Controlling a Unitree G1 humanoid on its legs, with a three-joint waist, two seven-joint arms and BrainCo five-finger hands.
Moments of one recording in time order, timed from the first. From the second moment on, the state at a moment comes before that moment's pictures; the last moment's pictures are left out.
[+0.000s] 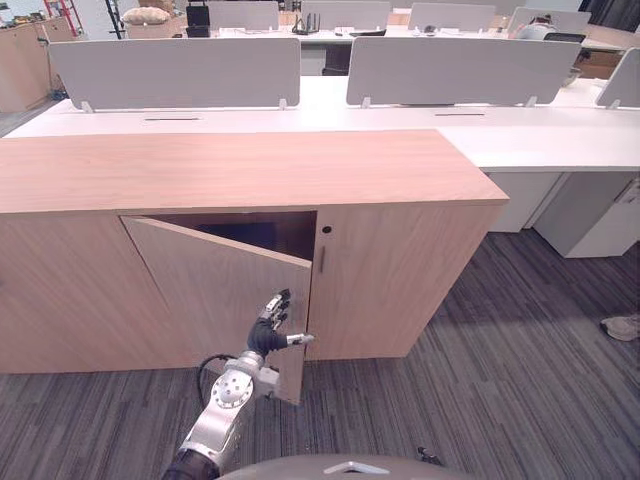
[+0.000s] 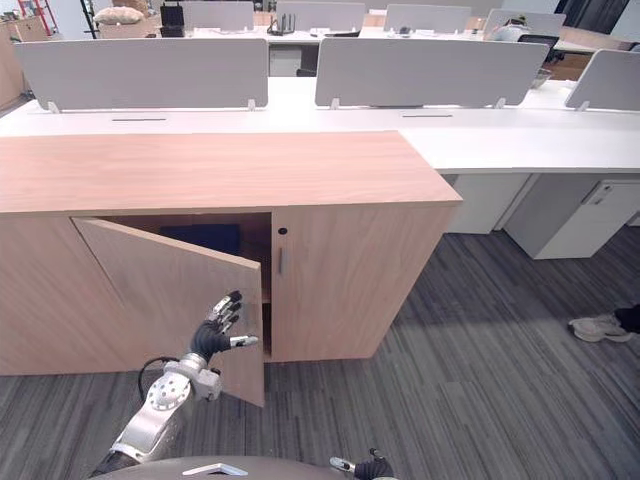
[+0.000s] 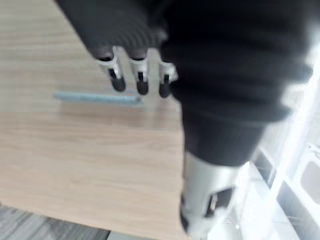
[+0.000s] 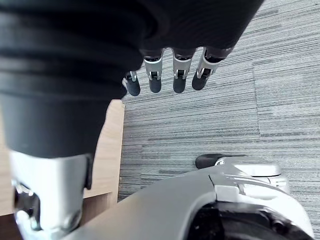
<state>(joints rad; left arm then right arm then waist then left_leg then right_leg) 0.03 0.12 -0.36 0.34 -0.21 -0.15 0.04 0.17 -0.09 -0.09 1.04 -0.14 -0.03 -0.12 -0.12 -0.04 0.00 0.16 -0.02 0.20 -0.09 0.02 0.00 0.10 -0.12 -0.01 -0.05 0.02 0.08</state>
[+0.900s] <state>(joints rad) 0.12 0.18 -0.21 0.60 -0.08 -0.11 0.01 0.16 -0.09 -0.15 1.04 -0.08 0.00 -0.15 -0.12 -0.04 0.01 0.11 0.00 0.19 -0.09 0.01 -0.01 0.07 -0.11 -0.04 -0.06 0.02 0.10</state>
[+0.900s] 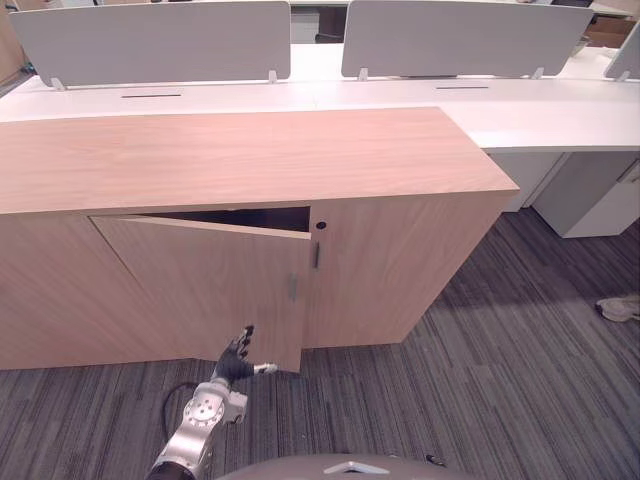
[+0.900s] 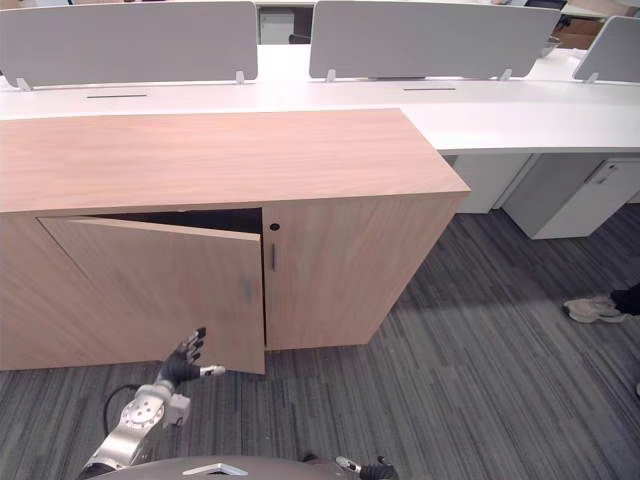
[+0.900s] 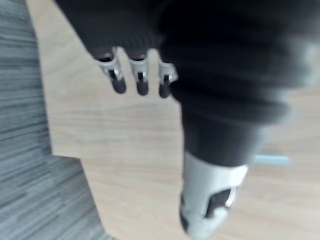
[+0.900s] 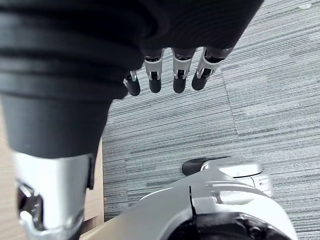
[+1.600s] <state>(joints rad) 0.14 0.16 0.06 1.05 0.07 -0.06 0.06 0.09 -0.07 -0.22 1.12 -0.08 0.00 -0.15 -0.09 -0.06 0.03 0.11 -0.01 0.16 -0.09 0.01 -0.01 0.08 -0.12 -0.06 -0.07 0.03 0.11</state>
